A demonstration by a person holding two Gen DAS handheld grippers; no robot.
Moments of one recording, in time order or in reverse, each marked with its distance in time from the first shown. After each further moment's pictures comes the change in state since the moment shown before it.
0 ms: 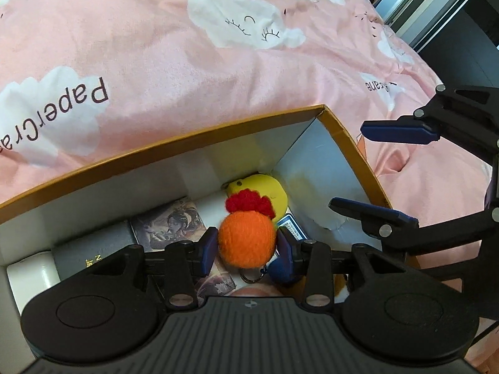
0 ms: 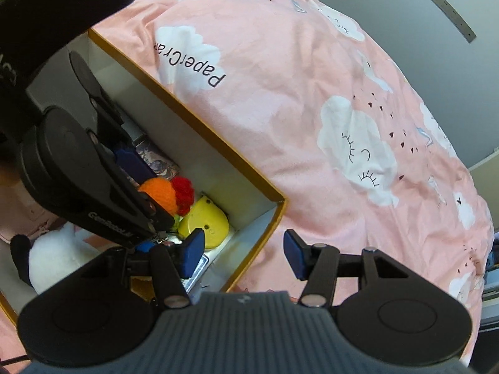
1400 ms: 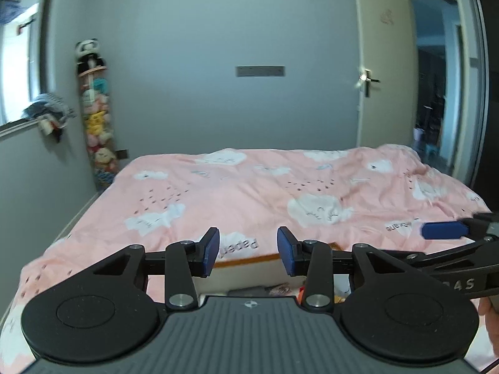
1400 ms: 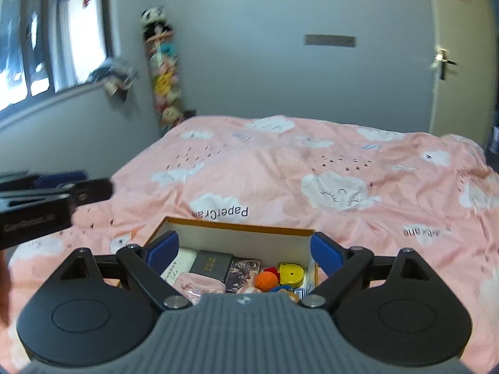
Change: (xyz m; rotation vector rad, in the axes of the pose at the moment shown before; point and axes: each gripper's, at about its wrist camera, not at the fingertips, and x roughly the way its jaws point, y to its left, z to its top) left arm -0.255 -0.106 -0.168 -0.005 -0.773 0.496; right arm -0.199 0.078 -0.076 0.640 -0.544 0.020
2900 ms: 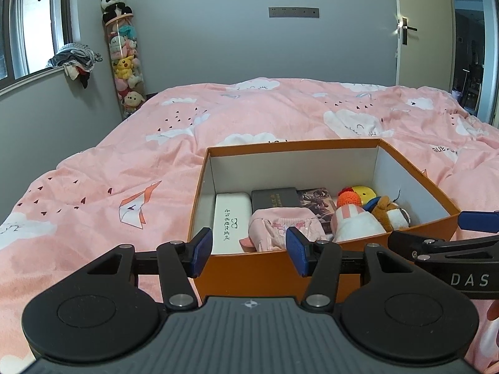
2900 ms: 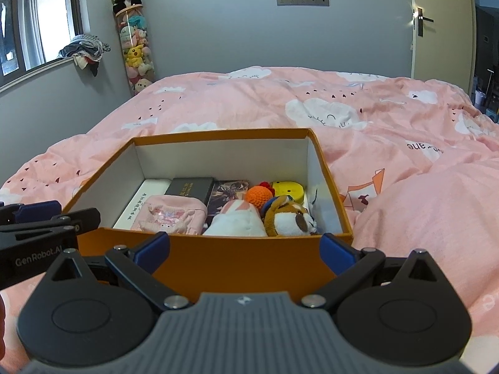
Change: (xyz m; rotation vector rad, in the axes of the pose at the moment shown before) left arm 0.055 -0.007 -0.122 -0.021 0.187 0.148; right arm 0.074 0.000 -0.122 0.046 0.107 -0.075
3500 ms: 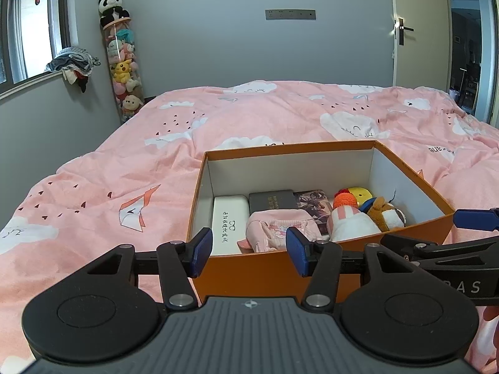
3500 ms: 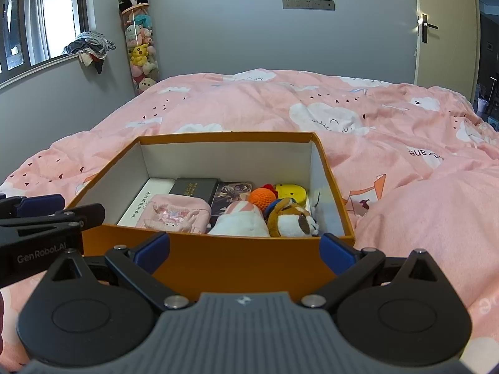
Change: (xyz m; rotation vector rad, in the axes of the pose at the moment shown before) left arm -0.005 -0.001 0.001 0.008 -0.004 -0.001; right arm -0.002 0.003 0.001 -0.023 -0.005 0.002
